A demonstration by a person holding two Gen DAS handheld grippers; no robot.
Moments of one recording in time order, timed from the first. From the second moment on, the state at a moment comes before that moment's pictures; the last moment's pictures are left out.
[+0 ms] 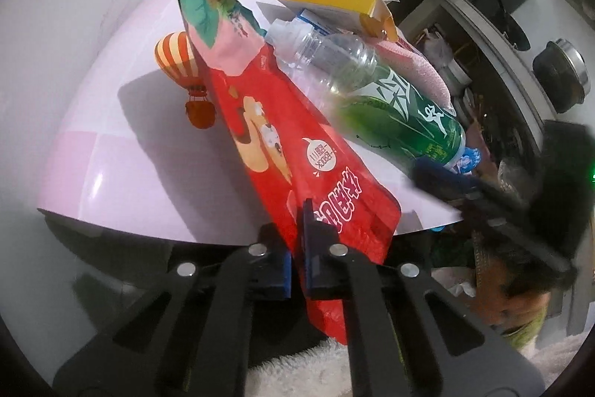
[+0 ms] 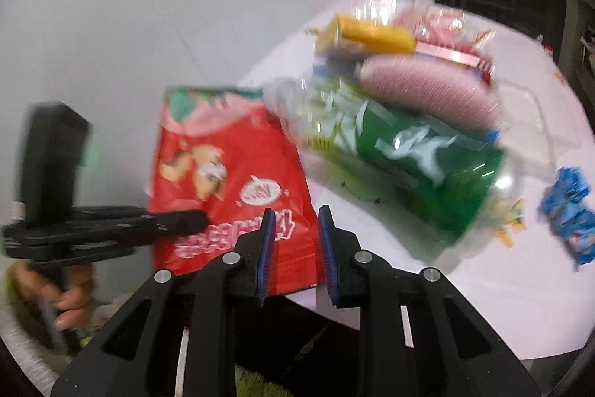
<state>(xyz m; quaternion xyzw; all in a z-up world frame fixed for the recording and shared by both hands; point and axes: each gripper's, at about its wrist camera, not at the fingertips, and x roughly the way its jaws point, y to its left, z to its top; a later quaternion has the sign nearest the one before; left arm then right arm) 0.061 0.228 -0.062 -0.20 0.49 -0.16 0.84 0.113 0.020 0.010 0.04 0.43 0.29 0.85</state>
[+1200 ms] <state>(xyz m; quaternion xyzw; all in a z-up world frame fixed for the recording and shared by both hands) 0.069 0.241 -0.074 -0.17 0.48 -0.16 0.85 0.395 -0.023 0.075 0.09 0.50 0.30 0.81</state>
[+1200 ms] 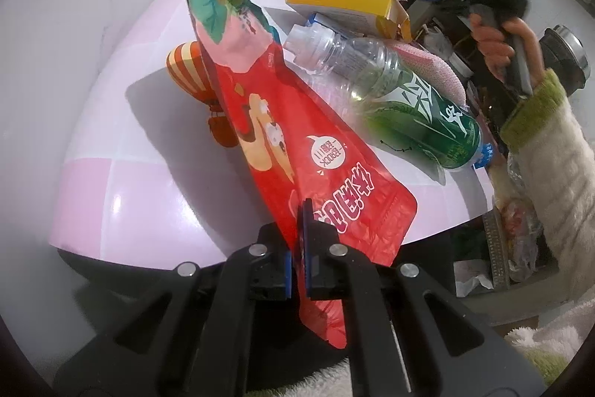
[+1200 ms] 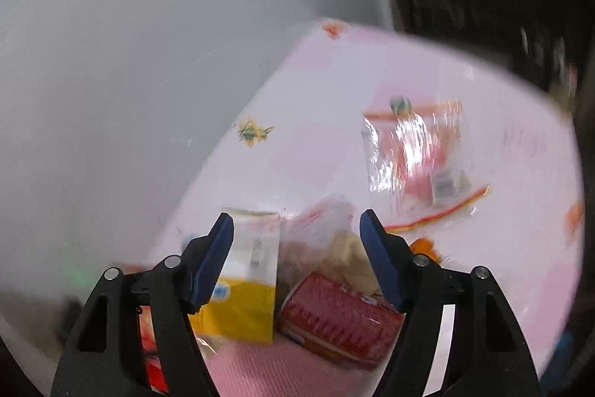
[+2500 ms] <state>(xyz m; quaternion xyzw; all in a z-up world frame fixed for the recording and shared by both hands) 0.007 0.238 0.024 -0.11 0.32 -0.16 0.93 0.341 -0.089 0.137 0.26 0.40 0.30 0.83</state>
